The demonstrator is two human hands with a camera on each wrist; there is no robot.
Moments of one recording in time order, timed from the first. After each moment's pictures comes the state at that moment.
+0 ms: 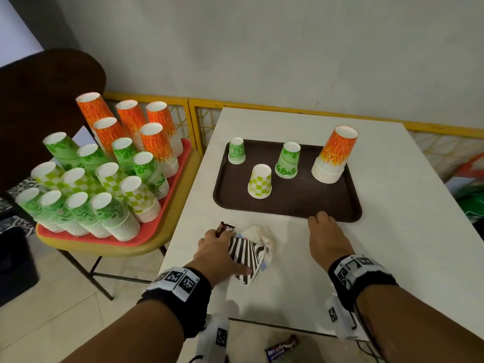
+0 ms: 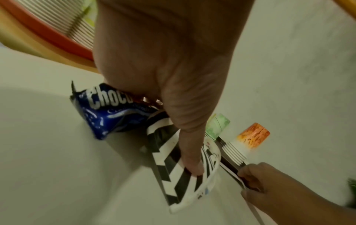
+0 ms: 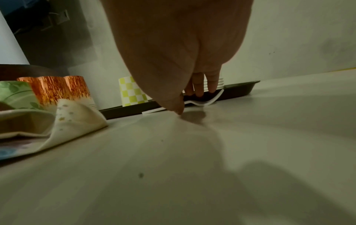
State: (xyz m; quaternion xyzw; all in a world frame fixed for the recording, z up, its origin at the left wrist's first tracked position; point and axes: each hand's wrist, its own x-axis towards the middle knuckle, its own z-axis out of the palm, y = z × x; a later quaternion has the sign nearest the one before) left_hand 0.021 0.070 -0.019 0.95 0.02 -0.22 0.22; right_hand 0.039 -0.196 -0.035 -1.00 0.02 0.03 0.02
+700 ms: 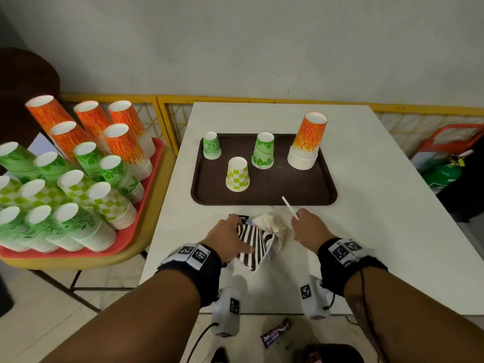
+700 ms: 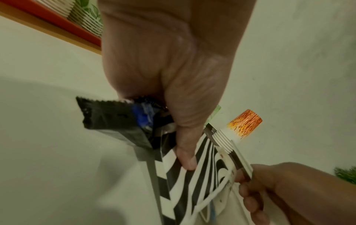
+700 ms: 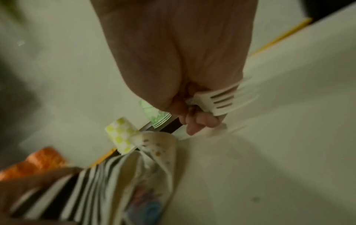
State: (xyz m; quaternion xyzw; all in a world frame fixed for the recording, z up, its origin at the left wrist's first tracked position) left_hand 0.052 0.022 -0.019 0.92 -0.07 -0.26 0.29; right_hand 0.036 -0.202 -0.027 -0.93 0.19 0.14 0.30
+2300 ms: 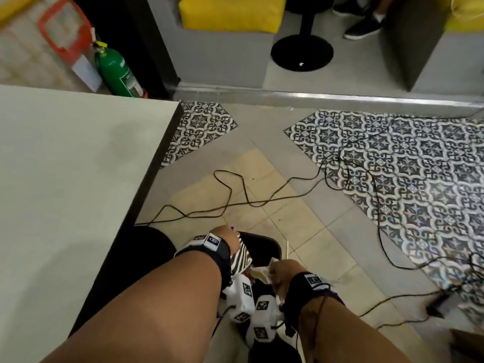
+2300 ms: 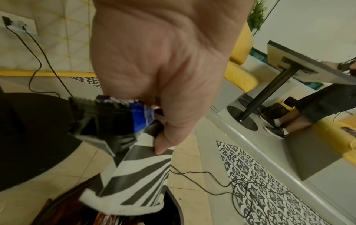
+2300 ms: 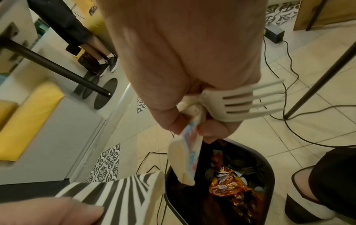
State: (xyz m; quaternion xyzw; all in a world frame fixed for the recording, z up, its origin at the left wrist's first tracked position) left_hand -0.225 -0.338 -0.237 0.67 -0.58 -0.37 -0.27; right_hand -0.377 -0.274 -0.290 -0.37 0.73 0.04 0.57
